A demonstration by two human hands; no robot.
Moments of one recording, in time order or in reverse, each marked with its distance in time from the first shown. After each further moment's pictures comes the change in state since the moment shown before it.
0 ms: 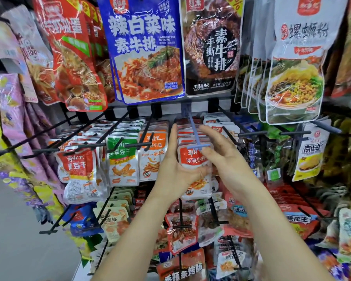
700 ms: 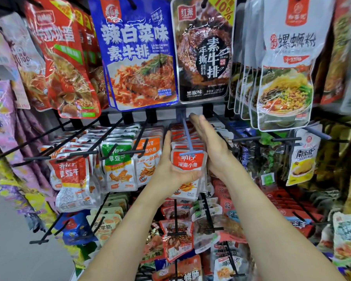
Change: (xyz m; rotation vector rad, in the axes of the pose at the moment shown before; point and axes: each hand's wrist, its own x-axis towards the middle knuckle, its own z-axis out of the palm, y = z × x) left_hand 0.013 -0.005 -0.009 0.016 -0.069 -0.084; right_hand 0.052 -0.013 0.010 0.112 0.029 0.136
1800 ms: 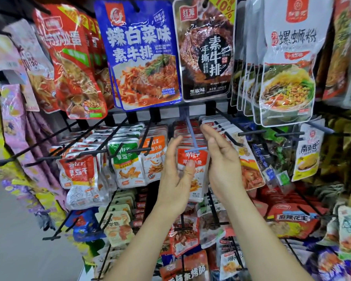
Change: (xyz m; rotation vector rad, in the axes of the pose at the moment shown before) left_hand -0.033 -0.004 0.013 0.202 0.165 0.334; right_hand -0.046 0.026 0.012 0.151 0.257 -0.324
